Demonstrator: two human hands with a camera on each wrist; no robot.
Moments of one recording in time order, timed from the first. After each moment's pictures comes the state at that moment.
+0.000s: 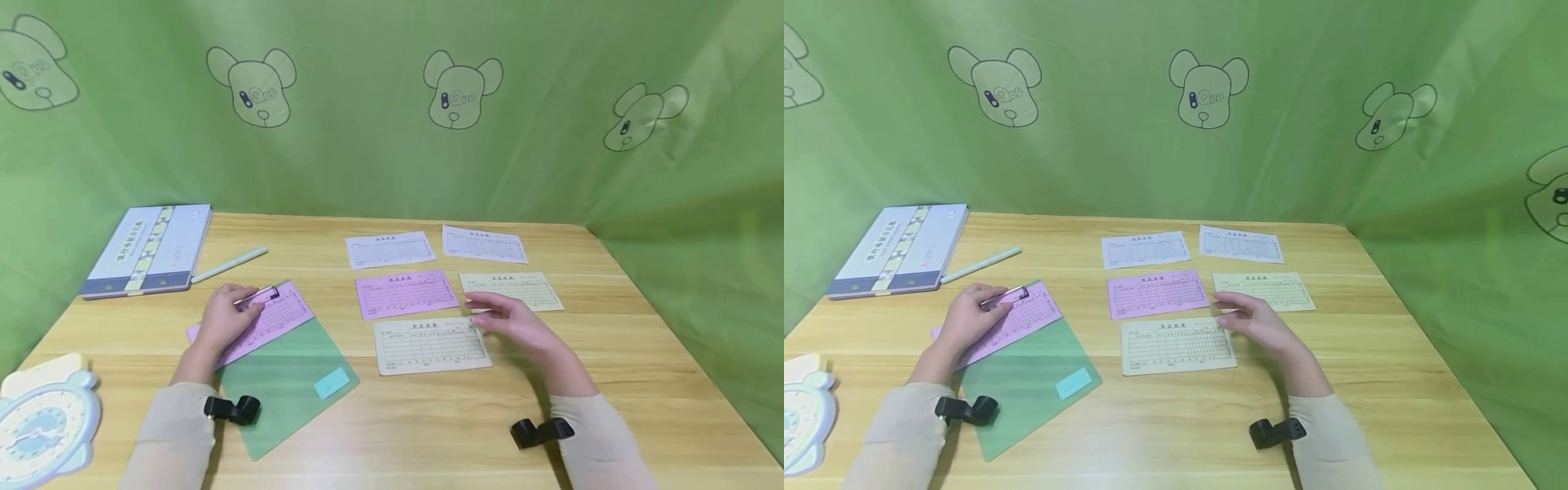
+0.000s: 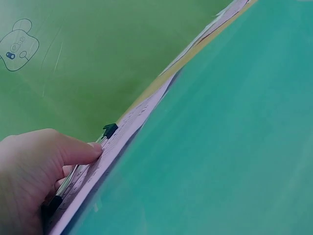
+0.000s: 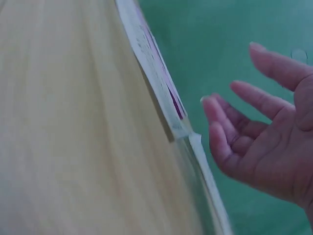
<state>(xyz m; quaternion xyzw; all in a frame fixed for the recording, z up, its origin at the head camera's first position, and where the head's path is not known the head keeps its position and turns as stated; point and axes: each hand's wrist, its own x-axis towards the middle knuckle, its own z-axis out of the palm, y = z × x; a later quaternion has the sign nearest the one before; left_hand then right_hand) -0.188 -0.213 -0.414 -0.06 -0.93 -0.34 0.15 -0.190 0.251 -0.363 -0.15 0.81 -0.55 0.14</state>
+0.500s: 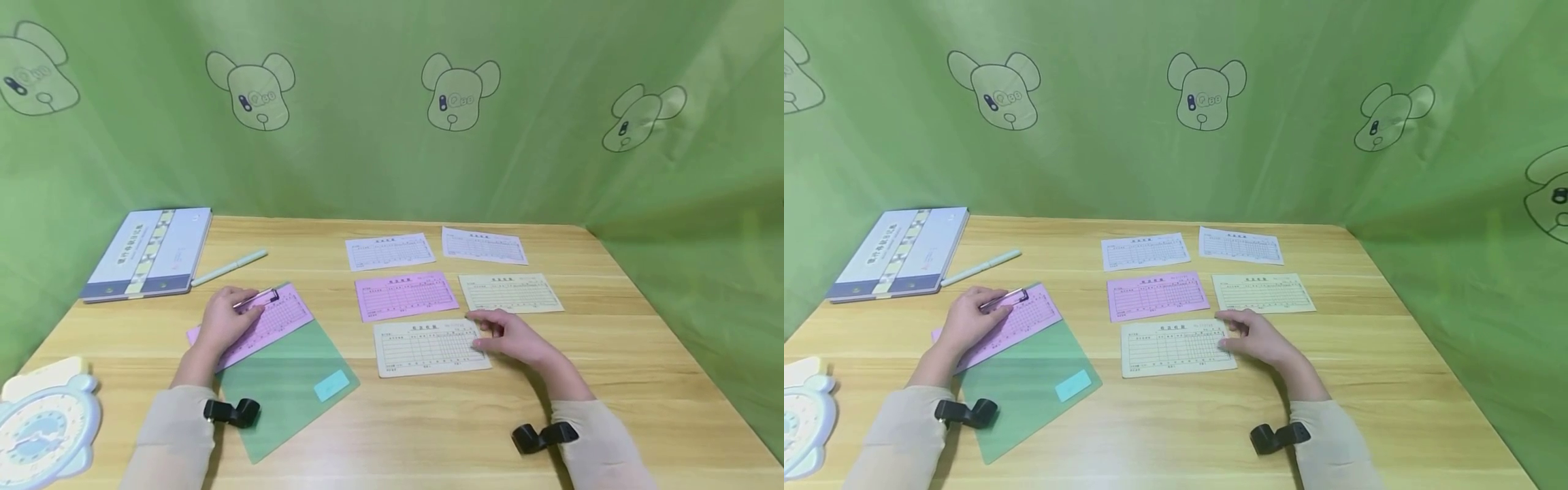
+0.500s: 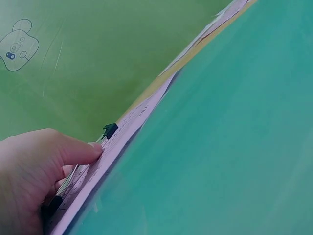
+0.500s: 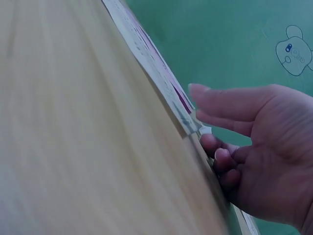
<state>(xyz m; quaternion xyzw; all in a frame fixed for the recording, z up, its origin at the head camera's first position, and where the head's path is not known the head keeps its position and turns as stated) -0.187 -0.213 -0.413 -0.05 -0.93 -0.35 0.13 -0.187 0.261 -0.386 -0.15 0.88 -0.43 0.12</state>
